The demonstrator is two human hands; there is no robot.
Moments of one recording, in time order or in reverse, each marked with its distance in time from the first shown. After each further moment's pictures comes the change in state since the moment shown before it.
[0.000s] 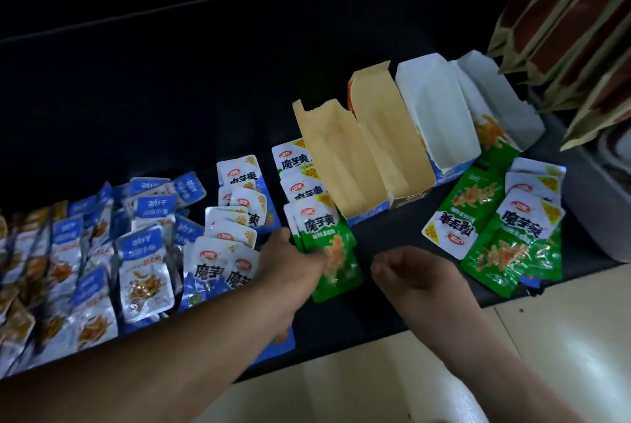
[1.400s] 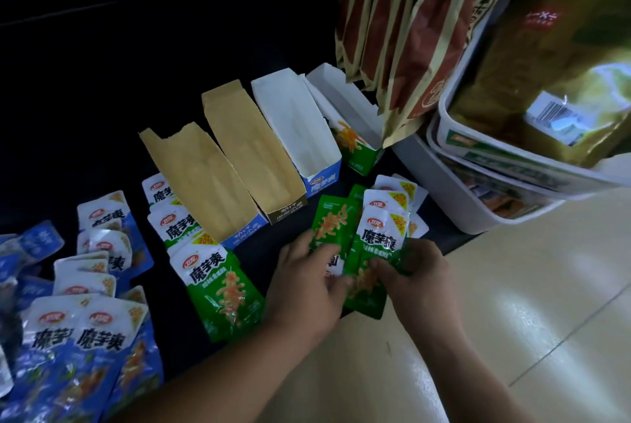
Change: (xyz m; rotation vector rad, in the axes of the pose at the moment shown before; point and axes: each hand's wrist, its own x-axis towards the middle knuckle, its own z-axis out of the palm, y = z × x) left_hand -0.018 0.011 0.170 0.547 -0.115 0.745; right_hand 0.015 0.095 -0.115 -0.096 0.568 0.215
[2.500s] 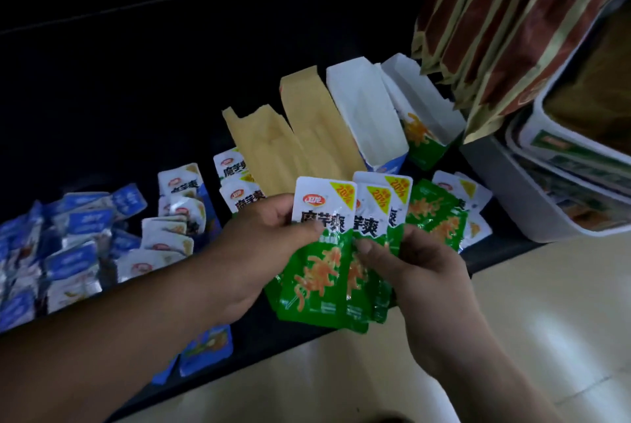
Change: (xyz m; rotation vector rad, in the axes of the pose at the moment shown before) left_hand -0.025 -0.009 -0.153 -0.755 -0.102 -0.395; right_hand -0.079 -0.099 0.011 0.725 -0.494 0.037
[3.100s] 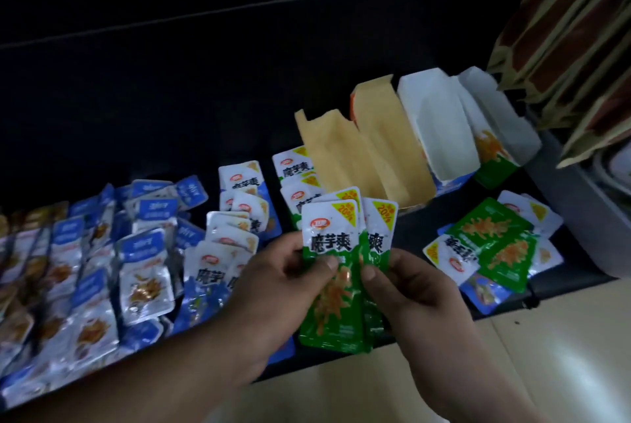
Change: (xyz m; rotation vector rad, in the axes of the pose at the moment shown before) left_hand -0.039 -0.037 -0.051 -0.031 0.176 -0.082; right_hand -0.011 0.028 0.068 -0.083 -0.191 0.059
